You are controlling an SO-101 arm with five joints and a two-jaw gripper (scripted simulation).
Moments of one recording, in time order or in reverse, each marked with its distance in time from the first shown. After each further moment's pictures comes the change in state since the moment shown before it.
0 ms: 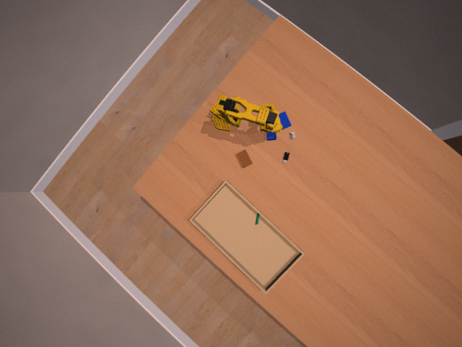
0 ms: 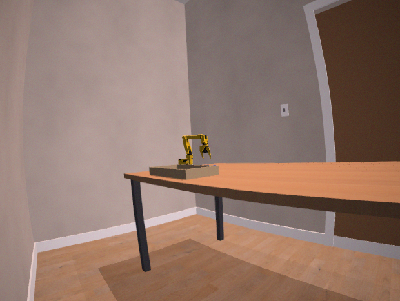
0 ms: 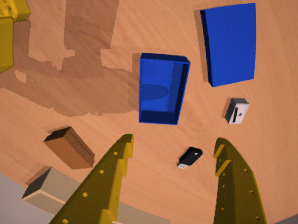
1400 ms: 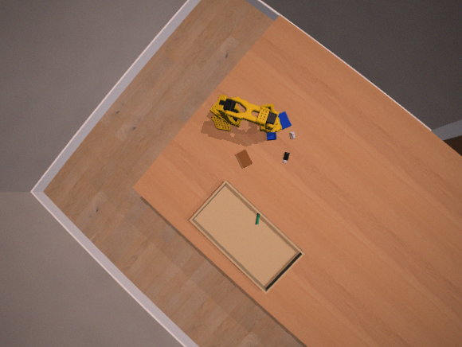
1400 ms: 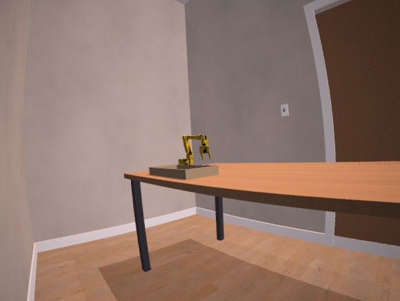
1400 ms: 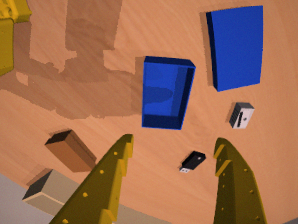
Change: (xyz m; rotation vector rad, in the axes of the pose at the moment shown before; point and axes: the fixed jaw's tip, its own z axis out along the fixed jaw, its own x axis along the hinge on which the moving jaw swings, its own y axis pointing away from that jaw) arm -0.001 0.002 0.004 -0.013 -0.005 0.001
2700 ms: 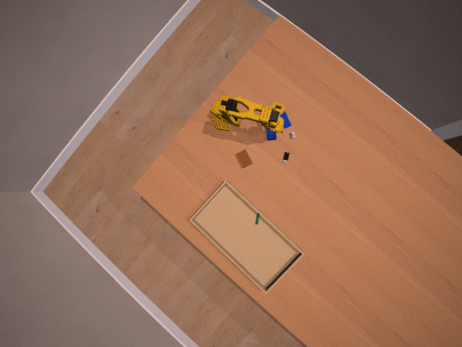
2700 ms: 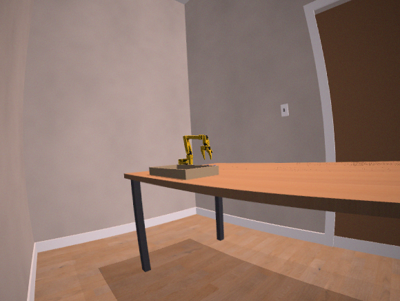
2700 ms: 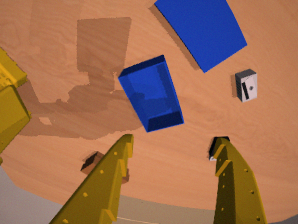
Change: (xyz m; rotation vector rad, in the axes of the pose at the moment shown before) arm -0.008 -0.011 -0.001 0.008 0.003 0.421
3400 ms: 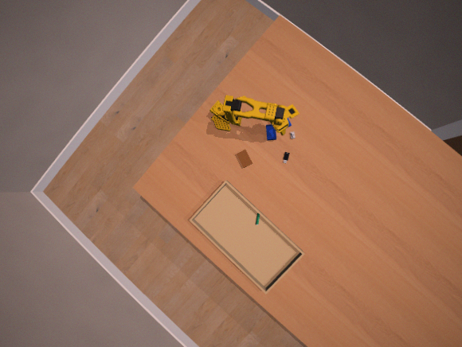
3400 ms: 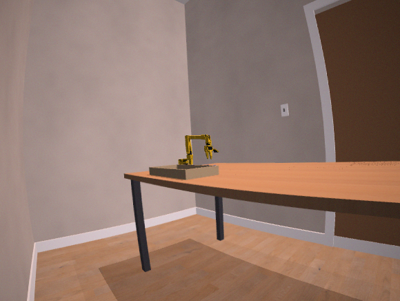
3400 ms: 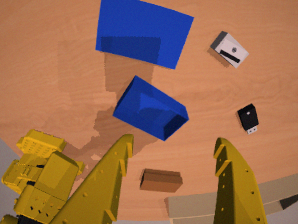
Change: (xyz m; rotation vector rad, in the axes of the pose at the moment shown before) arm -0.019 -0.015 -0.002 0.007 0.000 0.612
